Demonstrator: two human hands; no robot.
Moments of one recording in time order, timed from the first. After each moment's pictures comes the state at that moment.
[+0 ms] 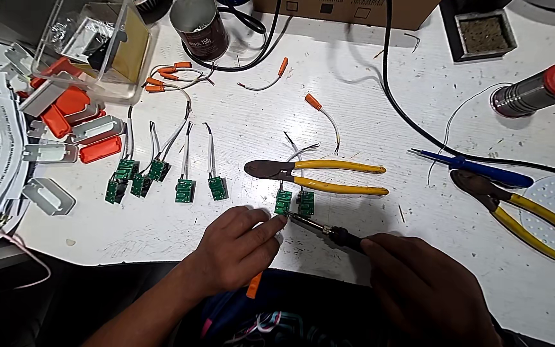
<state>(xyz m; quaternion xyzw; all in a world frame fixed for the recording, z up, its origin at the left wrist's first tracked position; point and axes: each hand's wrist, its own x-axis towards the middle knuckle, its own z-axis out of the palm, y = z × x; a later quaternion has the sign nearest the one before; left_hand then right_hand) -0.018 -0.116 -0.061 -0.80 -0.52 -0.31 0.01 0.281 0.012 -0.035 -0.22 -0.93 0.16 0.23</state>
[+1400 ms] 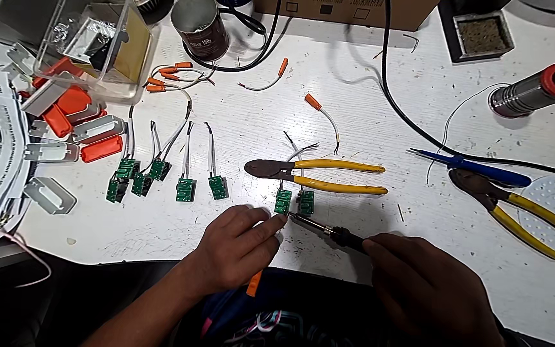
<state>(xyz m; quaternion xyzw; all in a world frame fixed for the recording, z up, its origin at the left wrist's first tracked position) -0.019 -0.115 -0.061 -0.80 -0.52 -0.32 0.01 0.283 0.012 -0.033 -0.22 -0.93 0.16 0.23</state>
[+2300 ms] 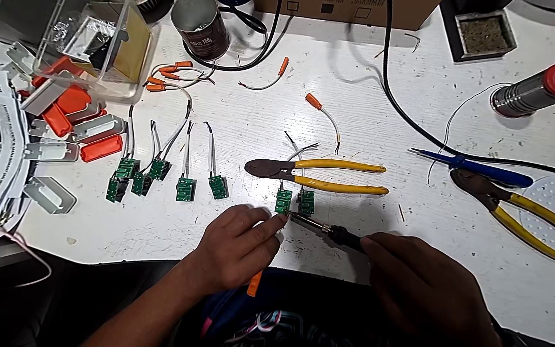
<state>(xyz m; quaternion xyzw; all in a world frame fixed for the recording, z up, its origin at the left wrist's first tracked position) -0.018 -0.116 -0.061 -0.80 -0.52 -0.32 0.01 0.280 0.012 -0.034 -0.22 -0.93 0.17 0.23</state>
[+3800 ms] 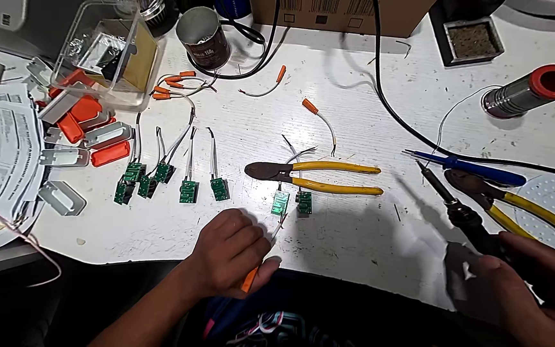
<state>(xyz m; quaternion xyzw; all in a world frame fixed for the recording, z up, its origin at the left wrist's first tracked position) -0.019 -0.126 -0.059 -0.78 -0.54 -0.32 0.03 0.352 0.029 -0.021 -0.45 -0.76 0.31 0.35</state>
